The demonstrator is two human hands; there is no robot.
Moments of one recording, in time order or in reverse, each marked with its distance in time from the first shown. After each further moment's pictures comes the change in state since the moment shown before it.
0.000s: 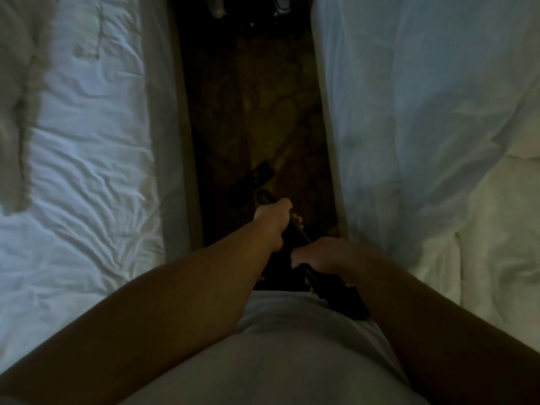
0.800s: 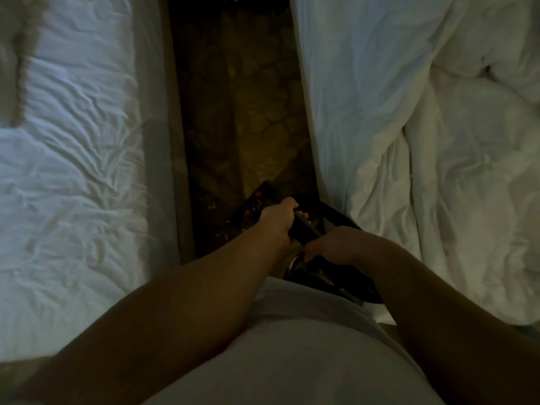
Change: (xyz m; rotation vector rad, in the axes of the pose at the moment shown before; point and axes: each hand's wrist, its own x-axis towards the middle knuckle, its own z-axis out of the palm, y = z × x) left_hand -0.079 -0.291 0.032 -0.102 -0.054 0.015; right_hand -0.056 0.278 0.099 -0.015 0.191 -0.110
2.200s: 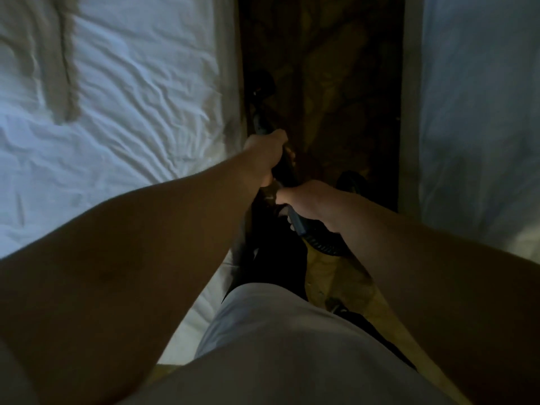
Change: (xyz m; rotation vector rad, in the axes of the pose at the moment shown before) left_hand 0.146 0.310 -0.217 0.106 0.112 0.138; right_hand 0.167 -0.353 0.109 0.037 -0.185 -0.019
